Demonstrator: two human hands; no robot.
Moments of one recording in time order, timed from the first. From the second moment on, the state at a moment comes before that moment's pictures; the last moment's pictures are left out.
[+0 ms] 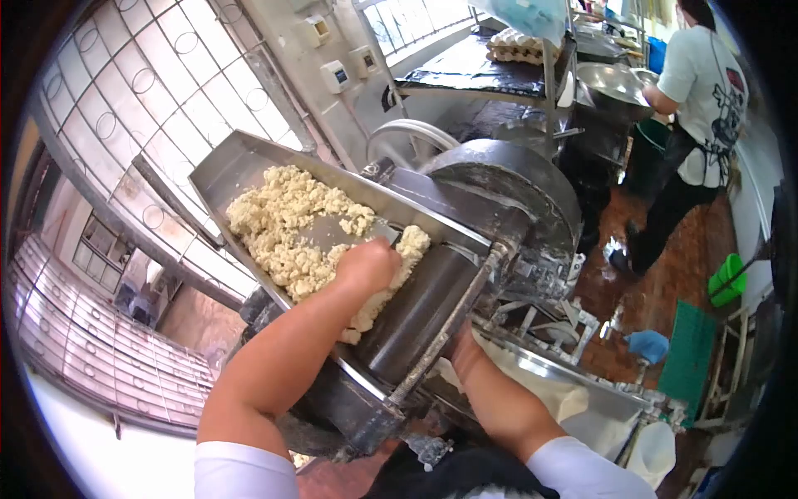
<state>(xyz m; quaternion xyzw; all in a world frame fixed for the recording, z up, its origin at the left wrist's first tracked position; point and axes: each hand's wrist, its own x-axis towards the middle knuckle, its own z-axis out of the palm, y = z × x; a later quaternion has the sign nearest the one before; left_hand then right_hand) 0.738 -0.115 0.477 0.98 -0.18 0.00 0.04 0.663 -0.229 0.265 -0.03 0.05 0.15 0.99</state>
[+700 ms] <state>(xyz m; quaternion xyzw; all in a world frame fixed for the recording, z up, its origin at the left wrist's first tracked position) 0.892 0.061 0.556 0.99 0.04 -0.09 0.04 0.560 -0.291 0.202 -0.28 0.30 0.09 0.91</state>
